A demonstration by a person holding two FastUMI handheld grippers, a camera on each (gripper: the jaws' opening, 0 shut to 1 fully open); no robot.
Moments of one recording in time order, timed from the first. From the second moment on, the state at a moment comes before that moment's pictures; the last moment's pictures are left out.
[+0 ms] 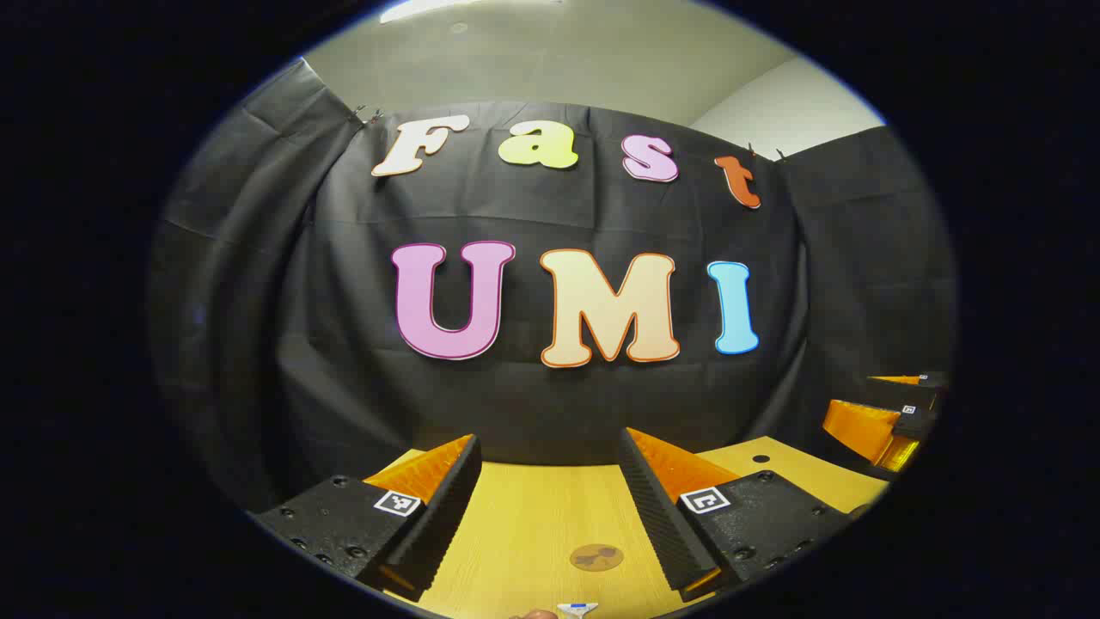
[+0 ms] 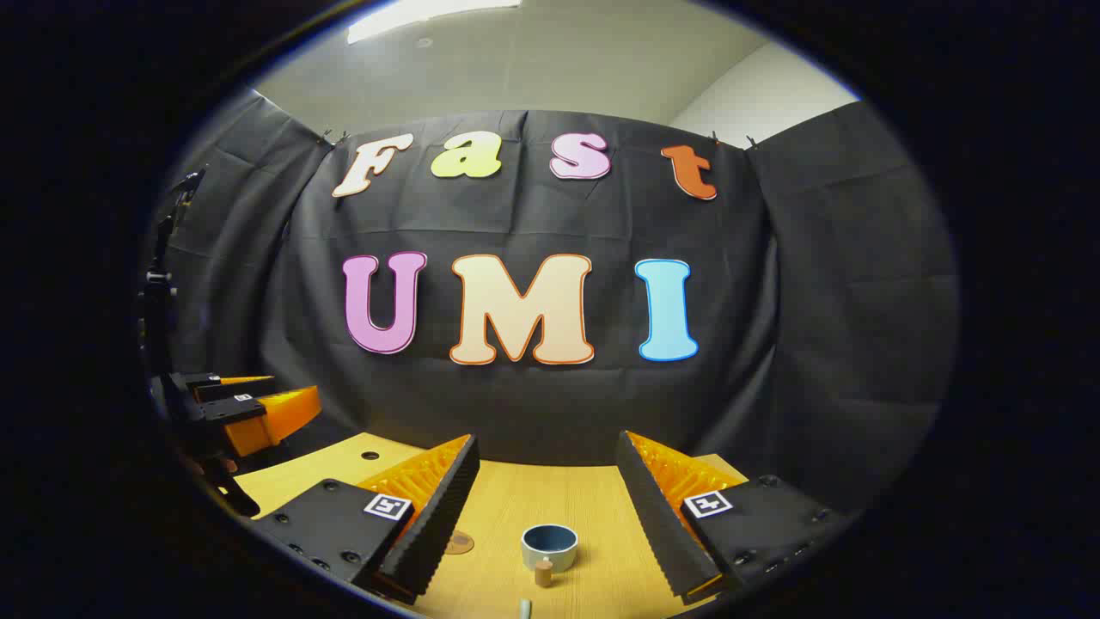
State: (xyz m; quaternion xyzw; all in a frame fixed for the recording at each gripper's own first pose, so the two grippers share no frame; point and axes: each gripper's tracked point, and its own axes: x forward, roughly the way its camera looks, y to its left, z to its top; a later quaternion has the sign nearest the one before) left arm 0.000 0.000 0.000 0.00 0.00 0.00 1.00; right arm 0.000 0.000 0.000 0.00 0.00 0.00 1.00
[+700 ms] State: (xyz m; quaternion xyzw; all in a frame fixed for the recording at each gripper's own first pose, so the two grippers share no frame) left arm 0.003 -0.007 0.012 0.00 -0.02 0.00 1.00; right arm 0.005 0.007 0.004 -0.01 -0.01 0.01 1.00
